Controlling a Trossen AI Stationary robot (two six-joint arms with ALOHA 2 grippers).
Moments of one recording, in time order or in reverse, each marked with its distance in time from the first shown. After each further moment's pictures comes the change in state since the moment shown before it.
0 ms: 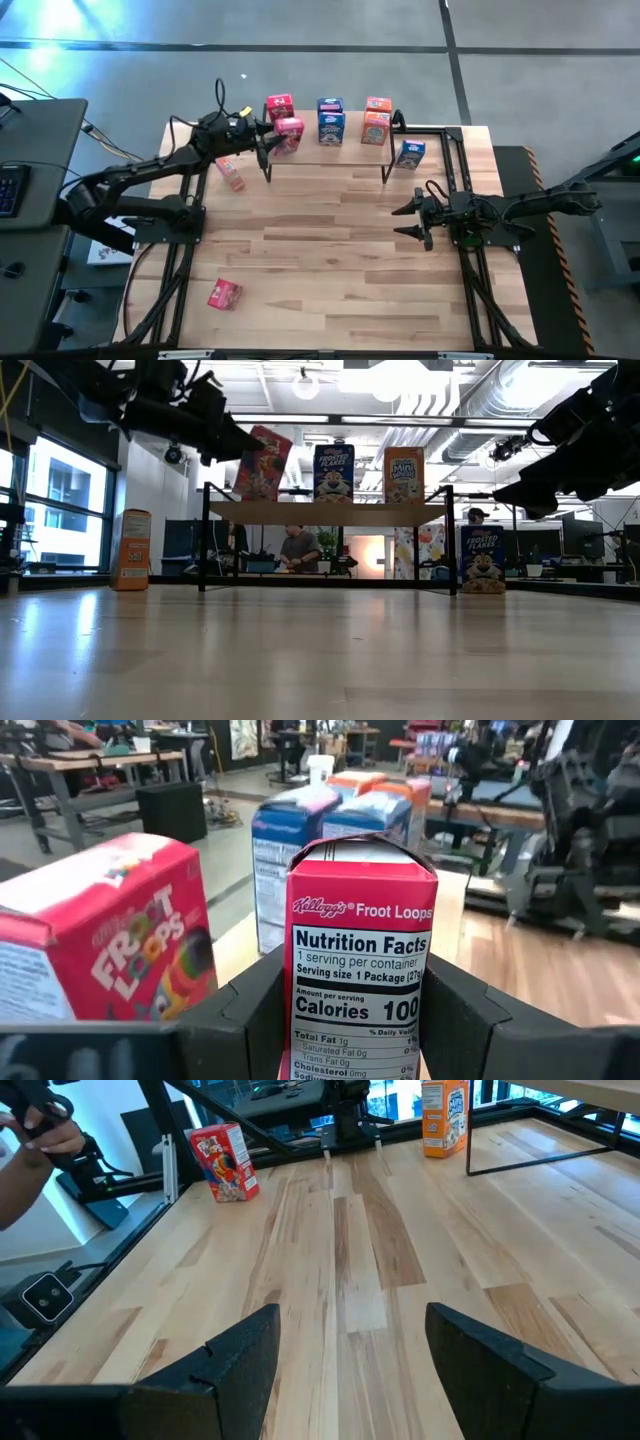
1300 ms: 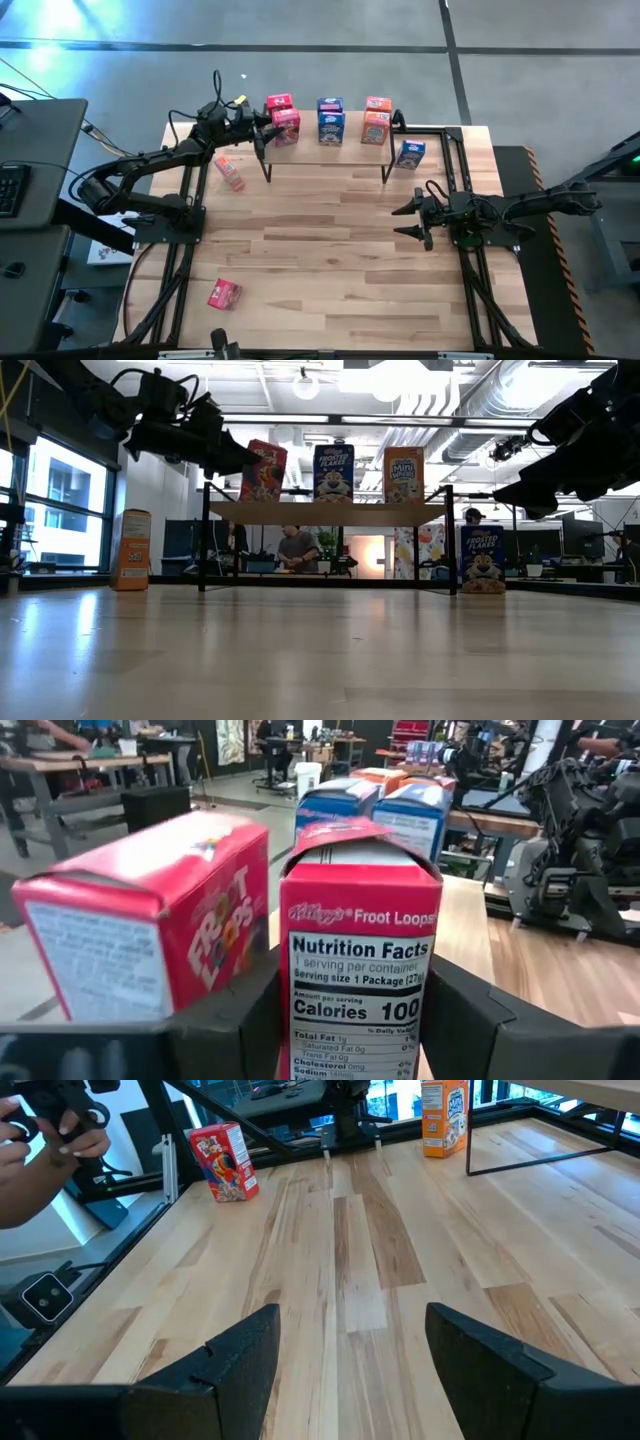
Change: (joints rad) left arm 0.173 0.129 0.001 0.134 0.209 0.001; right arm 0.000 0.000 0.000 0.000 0.000 0.000
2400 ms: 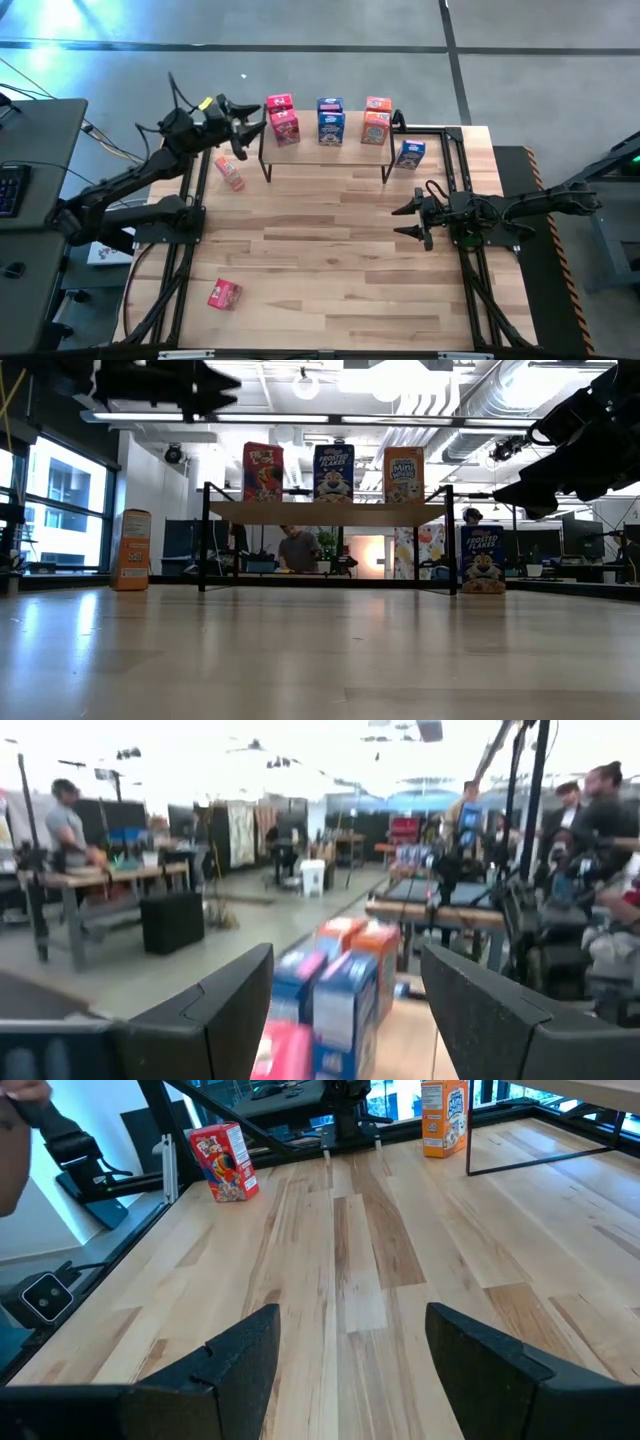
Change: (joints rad) left arm -0.090 -0.365 0.020 -0.088 -0.110 -0.076; right arm 0.000 0.000 0.000 0.000 0.000 0.000
